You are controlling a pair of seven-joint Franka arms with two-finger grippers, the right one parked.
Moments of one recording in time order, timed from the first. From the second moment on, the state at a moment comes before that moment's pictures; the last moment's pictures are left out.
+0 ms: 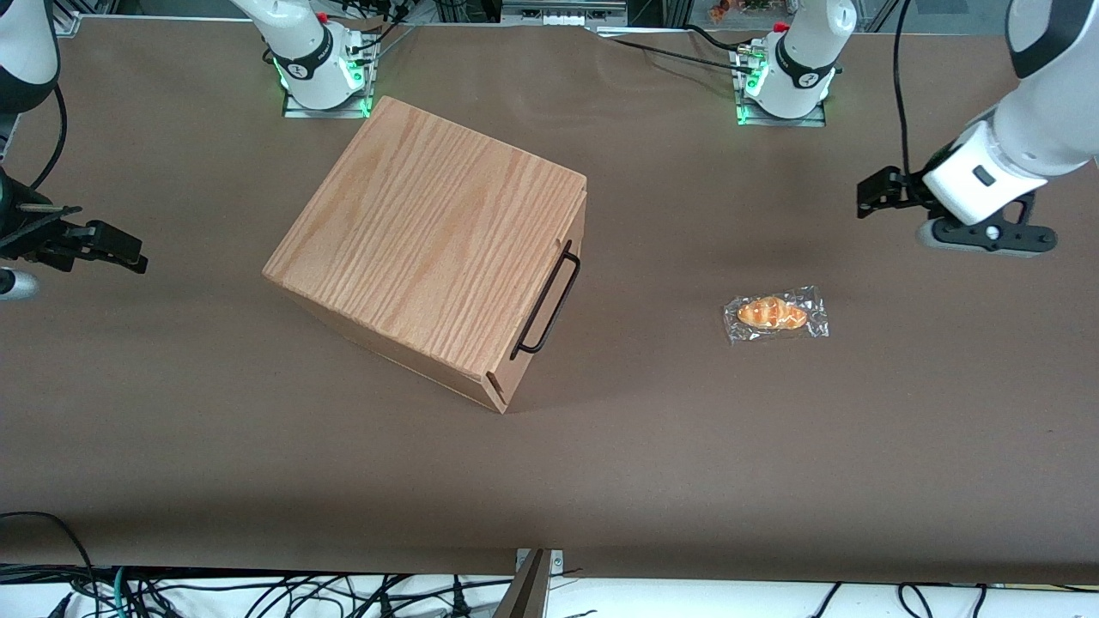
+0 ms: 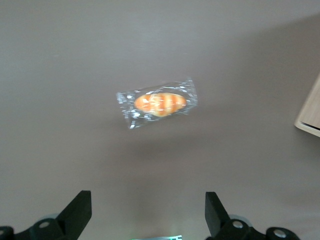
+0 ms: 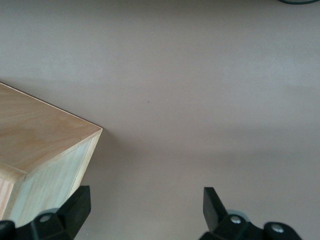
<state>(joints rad) 0.02 0.04 -0.17 -1.65 -0.04 1.53 -0.03</state>
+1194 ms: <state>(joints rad) -0.26 0.54 -0.27 -1.28 -0.17 1.92 -0.04</state>
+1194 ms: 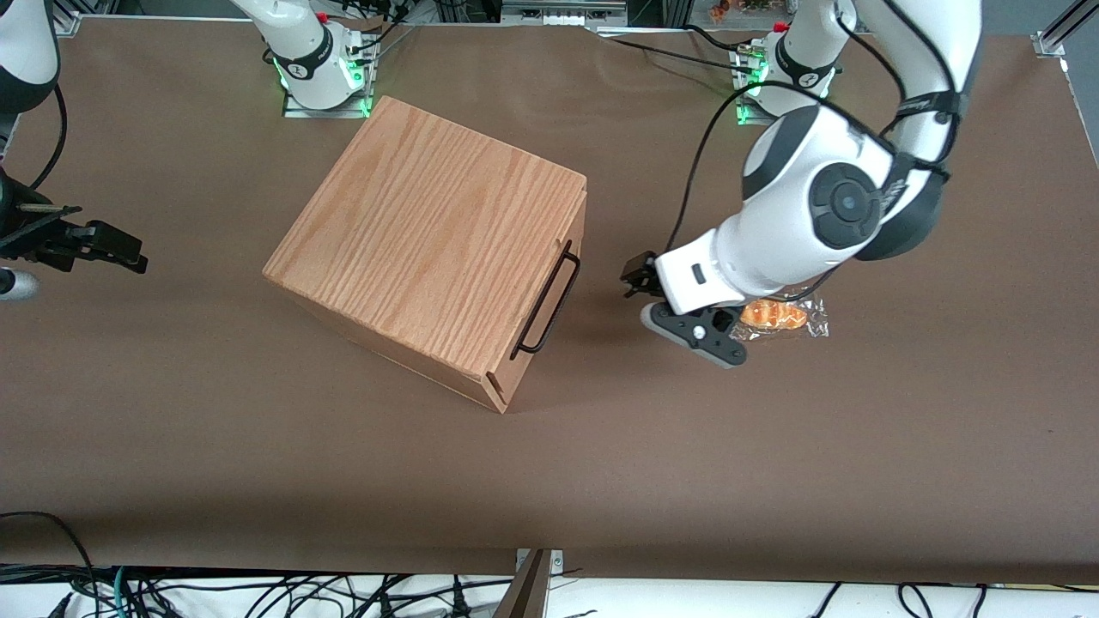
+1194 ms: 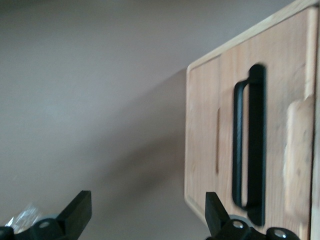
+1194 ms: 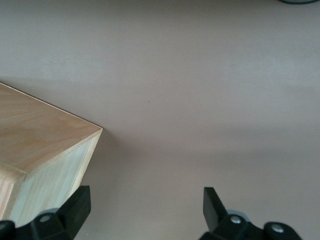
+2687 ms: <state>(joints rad) -0.37 0.68 -0.27 -1.28 -0.20 2.14 -0.06</state>
